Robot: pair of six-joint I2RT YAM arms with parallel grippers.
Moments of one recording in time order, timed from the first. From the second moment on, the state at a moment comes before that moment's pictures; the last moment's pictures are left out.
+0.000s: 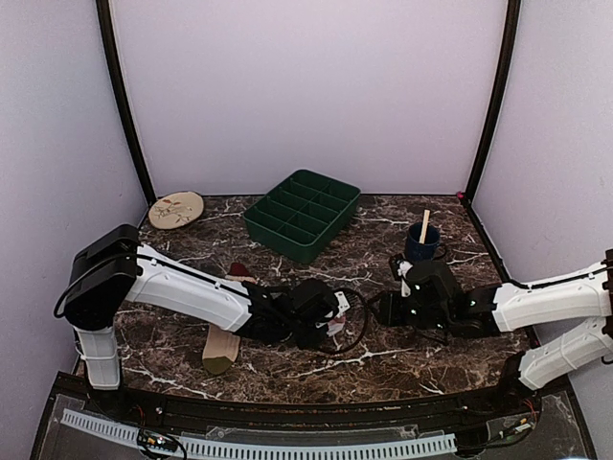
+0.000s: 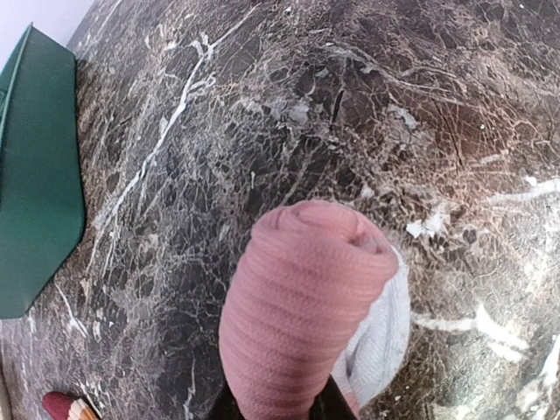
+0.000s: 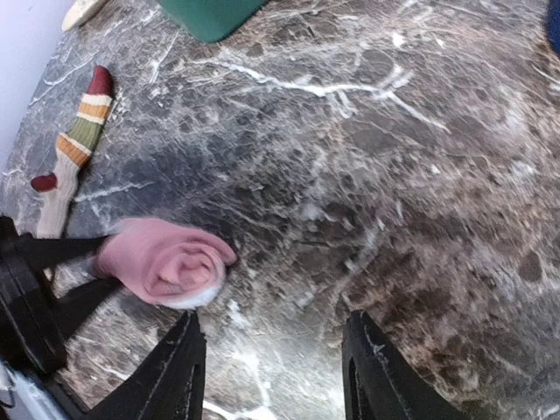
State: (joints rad) left arm -1.19 1.95 1.18 -0.17 -0.41 0.15; right arm 0.96 1.24 0.49 0.06 0.25 0.70
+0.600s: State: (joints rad) left arm -1.26 1.92 0.96 0.20 -0.45 0.55; right arm 0.65 1.54 0.86 -0.16 -0.43 0.53
